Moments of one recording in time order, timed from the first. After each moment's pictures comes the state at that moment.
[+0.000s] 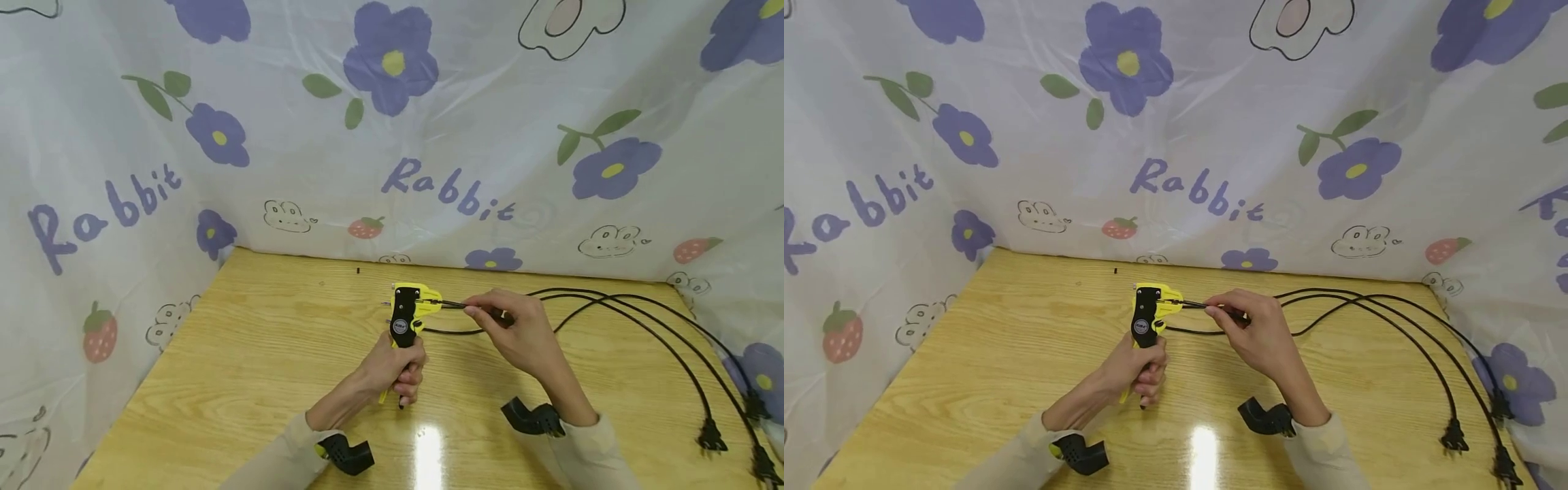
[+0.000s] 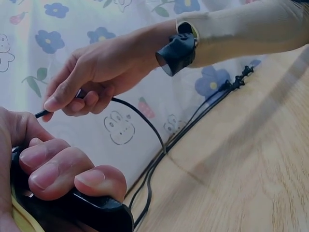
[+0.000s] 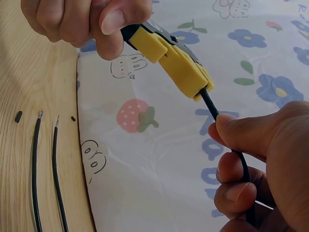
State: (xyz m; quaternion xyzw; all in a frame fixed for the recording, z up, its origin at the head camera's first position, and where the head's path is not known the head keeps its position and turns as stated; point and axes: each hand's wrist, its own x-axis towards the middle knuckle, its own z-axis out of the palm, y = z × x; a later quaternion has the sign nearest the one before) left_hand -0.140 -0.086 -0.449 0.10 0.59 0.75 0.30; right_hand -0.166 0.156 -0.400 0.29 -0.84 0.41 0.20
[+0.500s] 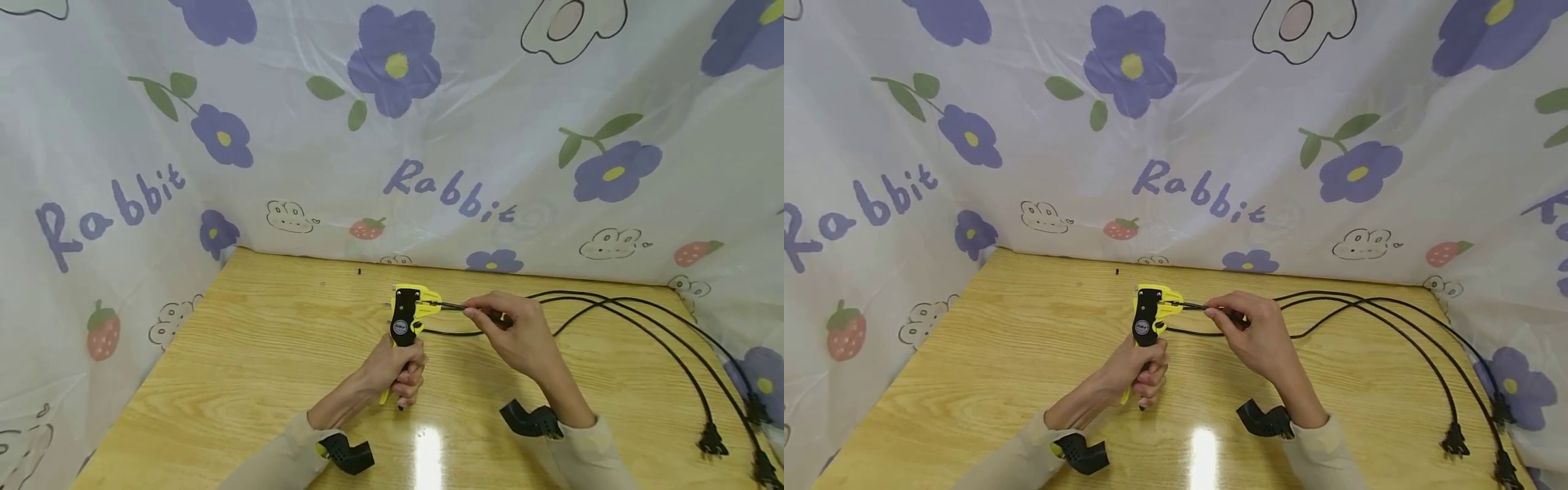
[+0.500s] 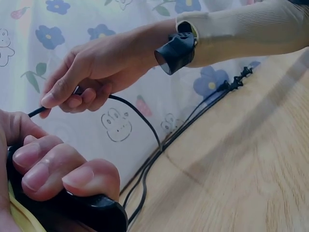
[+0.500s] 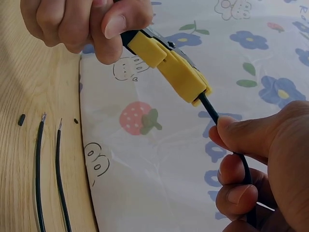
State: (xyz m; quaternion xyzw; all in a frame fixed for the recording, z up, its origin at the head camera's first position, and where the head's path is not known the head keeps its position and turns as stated) left_hand -0.140 -0.087 -0.453 0.12 0.56 0.76 0.30; right_hand -0.165 0.153 -0.400 0.29 -0.84 0.41 0.19
